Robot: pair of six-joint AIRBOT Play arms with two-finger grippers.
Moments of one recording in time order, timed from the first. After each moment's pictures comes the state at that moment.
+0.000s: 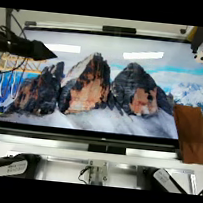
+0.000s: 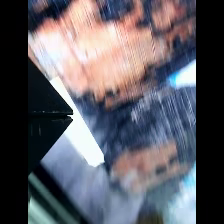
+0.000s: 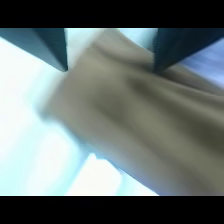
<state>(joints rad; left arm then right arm) -0.03 -1.34 1.65 0.93 -1.36 -1.29 -0.78 -1.15 1.25 -1.58 1.32 1.52</state>
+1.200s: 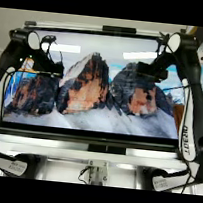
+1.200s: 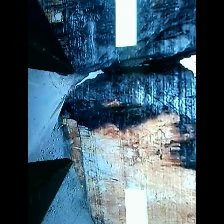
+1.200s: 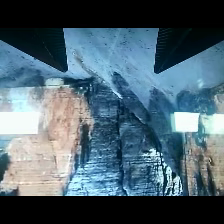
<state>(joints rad) -0.22 -1.63 1.77 1.55 -1.52 -1.68 0.19 -1.65 1.89 -1.45 1.57 1.84</state>
